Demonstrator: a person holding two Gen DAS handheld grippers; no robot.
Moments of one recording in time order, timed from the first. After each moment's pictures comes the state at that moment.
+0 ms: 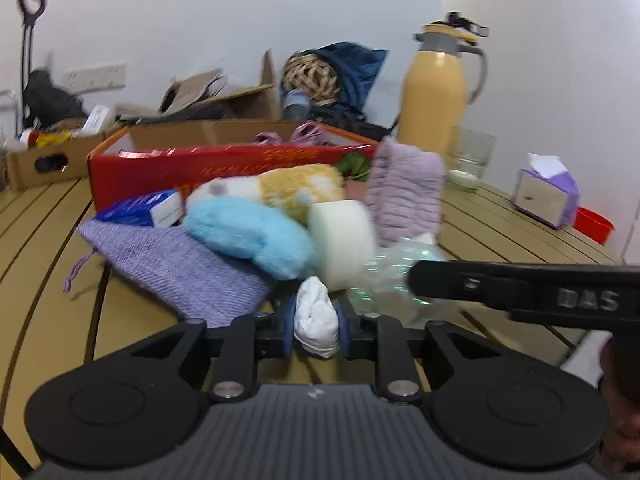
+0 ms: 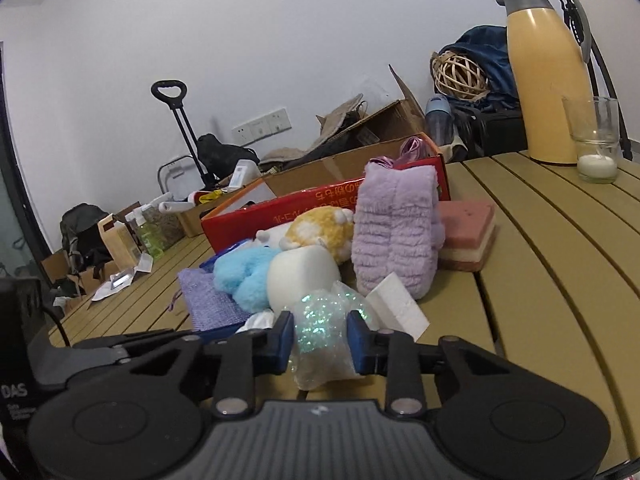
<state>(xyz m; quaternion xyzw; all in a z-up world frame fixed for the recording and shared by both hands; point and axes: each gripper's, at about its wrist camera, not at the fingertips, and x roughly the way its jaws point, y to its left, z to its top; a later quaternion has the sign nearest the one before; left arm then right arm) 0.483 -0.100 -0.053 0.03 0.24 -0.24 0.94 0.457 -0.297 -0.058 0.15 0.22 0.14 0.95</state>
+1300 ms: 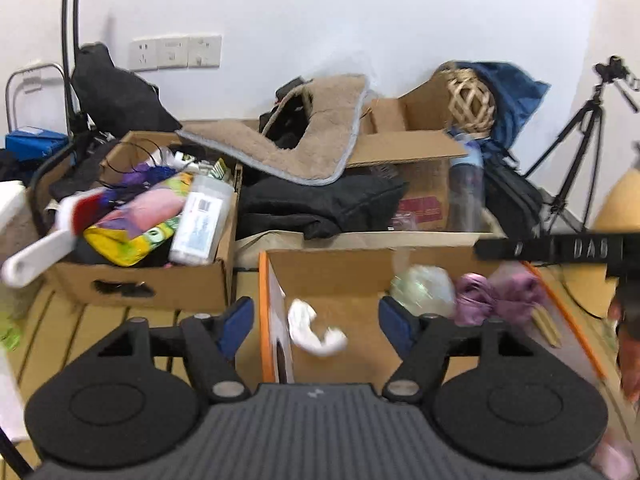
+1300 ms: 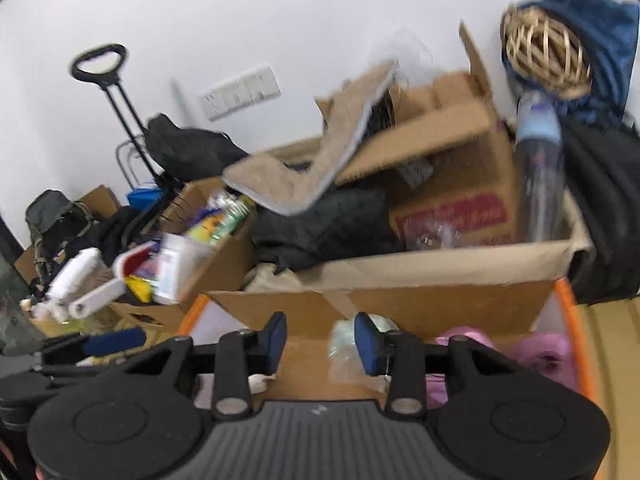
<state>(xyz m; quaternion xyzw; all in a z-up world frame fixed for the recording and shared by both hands) 0.789 -0.006 0.086 -0.02 0.33 -0.12 0.94 0.856 -0.264 0.064 0.13 0.34 0.16 0.92</state>
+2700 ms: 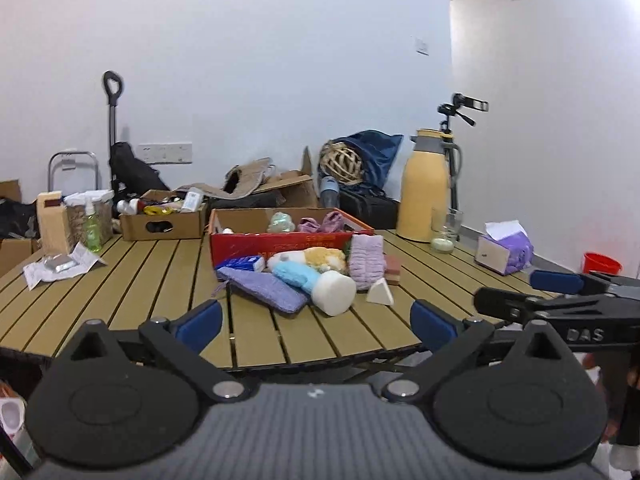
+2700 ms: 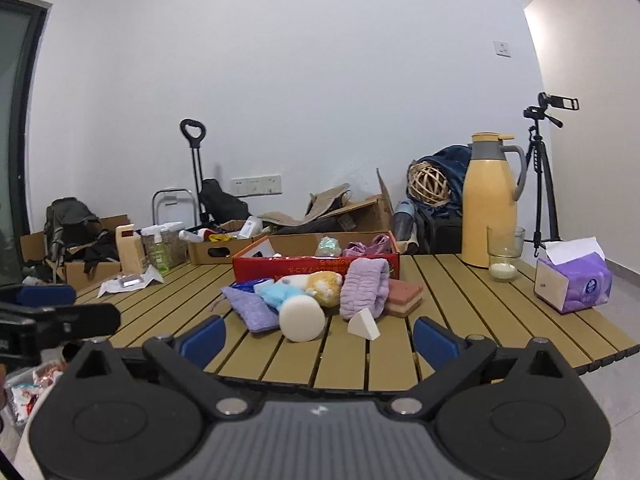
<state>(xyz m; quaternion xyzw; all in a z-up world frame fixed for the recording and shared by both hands) 0.261 -0.023 0.051 0.00 0.15 -0.17 0.97 0.238 -0.265 0.022 0.04 0.12 0.06 0.99</state>
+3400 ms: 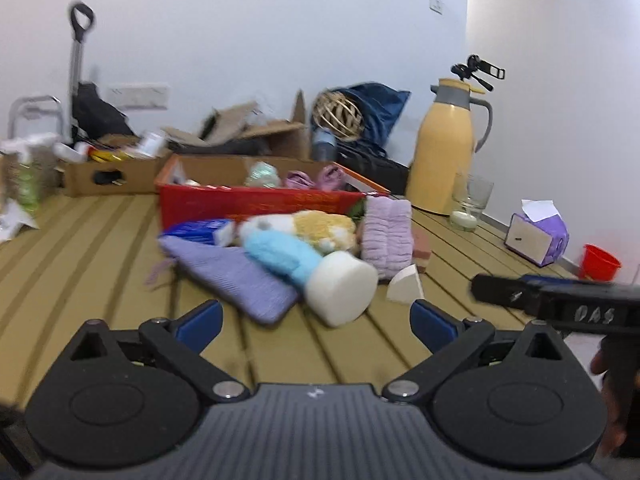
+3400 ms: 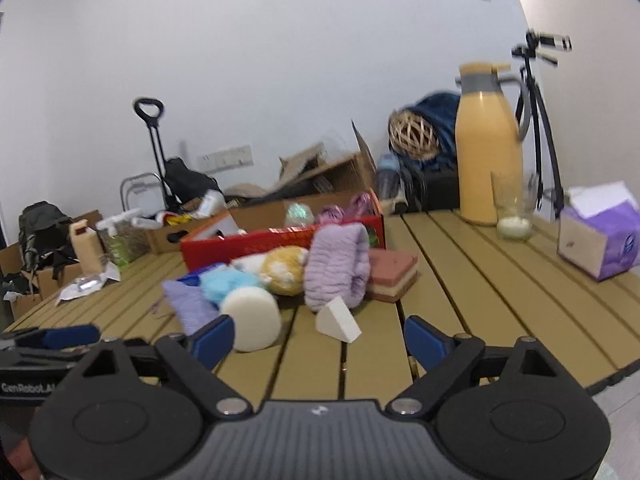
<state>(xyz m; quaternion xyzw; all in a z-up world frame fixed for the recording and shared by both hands) 0.432 -0.069 -0.009 -0.02 0.22 -0.21 0.95 0.380 -0.298 -0.019 0.10 0.18 0.04 0.98</state>
